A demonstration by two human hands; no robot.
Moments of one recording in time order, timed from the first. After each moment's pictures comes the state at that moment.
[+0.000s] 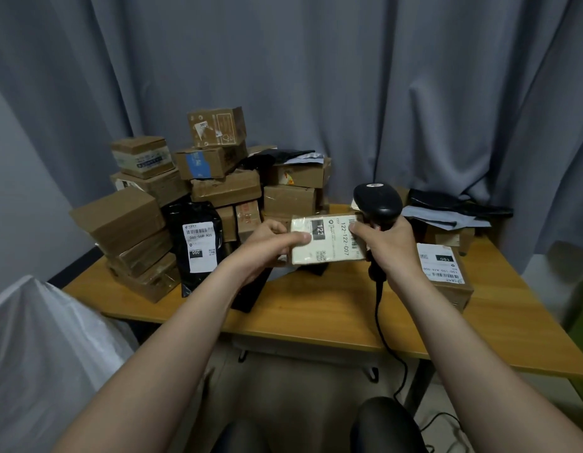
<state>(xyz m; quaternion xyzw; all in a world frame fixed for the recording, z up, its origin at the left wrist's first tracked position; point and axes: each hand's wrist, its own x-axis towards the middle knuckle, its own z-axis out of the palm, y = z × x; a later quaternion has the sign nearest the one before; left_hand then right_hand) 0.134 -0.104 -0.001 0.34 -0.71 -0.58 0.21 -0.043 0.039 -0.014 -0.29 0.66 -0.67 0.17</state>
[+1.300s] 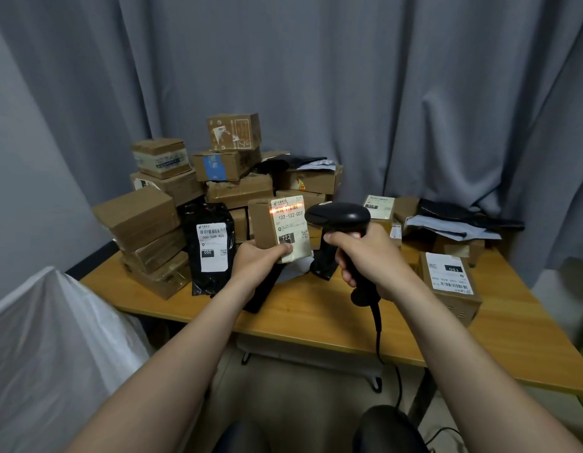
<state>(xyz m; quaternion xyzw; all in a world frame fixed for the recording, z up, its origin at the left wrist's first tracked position) 0.151 -0.126 -0.048 0.44 -0.63 -0.52 0.37 0.016 0.050 0.025 -0.42 0.67 -0.54 0.28</state>
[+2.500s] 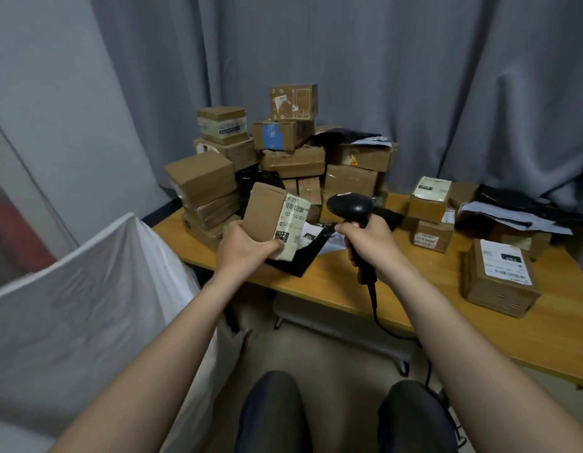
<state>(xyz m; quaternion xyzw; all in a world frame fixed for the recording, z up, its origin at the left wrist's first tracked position) 0.280 -0.111 -0.055 0.56 -0.68 -0.31 0.36 0.067 0.002 -0.022 -0.43 0.68 -0.51 0.29</state>
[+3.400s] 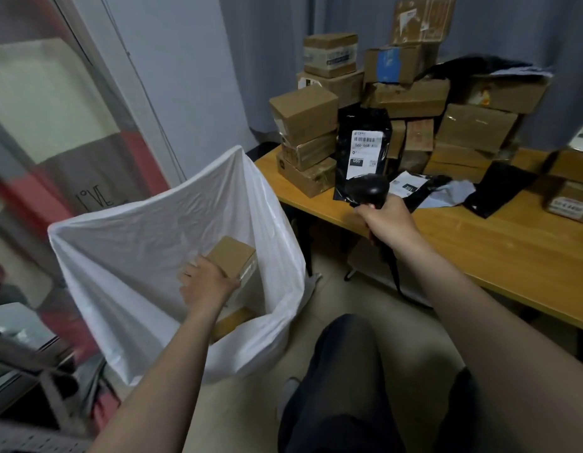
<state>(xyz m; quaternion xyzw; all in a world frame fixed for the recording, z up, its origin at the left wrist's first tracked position) 0.525 -0.058 -0.181 0.84 -0.52 -0.13 0.10 0.196 -0.047 -0.083 -0.49 0.69 -0.42 0.33</state>
